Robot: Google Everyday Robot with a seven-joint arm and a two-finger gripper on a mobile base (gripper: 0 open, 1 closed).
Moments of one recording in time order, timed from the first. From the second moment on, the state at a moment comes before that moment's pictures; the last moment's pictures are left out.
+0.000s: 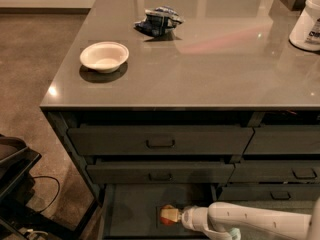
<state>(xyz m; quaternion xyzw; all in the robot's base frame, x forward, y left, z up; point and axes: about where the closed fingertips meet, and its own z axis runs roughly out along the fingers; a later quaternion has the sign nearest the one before) 0.449 -0.069 0.291 0.02 0.92 0.33 0.20</state>
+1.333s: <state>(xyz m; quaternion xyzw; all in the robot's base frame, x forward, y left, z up) 0.472 -0.071 0.205 0.04 0.95 0.28 0.14</state>
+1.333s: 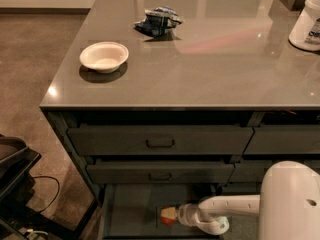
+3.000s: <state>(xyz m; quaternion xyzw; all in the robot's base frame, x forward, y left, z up) 0.457 -0.091 0.261 0.01 0.94 0.32 0.14</state>
